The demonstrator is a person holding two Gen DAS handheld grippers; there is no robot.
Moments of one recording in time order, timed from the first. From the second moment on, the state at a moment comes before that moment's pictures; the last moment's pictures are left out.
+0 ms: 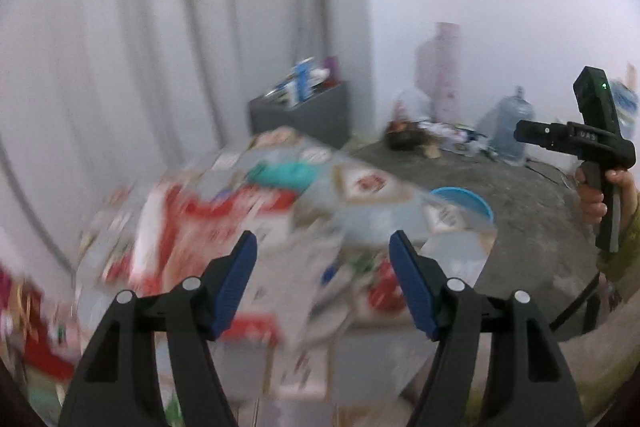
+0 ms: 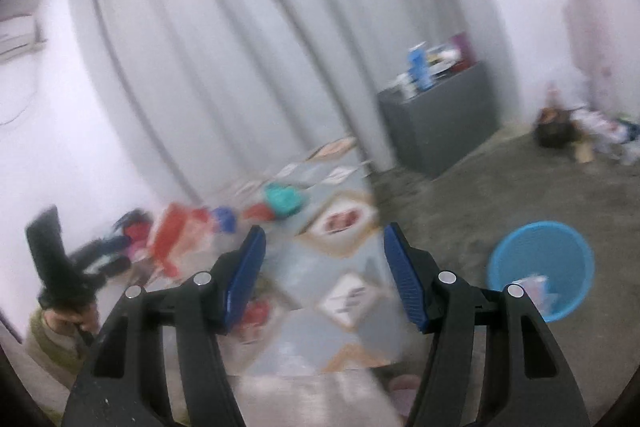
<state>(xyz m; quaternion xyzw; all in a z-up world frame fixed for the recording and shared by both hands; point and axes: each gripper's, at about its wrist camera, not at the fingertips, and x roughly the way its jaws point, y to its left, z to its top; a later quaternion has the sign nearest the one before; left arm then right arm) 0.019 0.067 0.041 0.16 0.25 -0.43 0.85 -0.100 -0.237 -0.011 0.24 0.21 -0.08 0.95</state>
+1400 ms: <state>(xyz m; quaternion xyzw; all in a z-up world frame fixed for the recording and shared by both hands) 0.149 0.133 -0.013 0.08 0.24 -0.38 0.89 0.092 -0.088 -0.070 0.16 0.36 0.09 0.91</state>
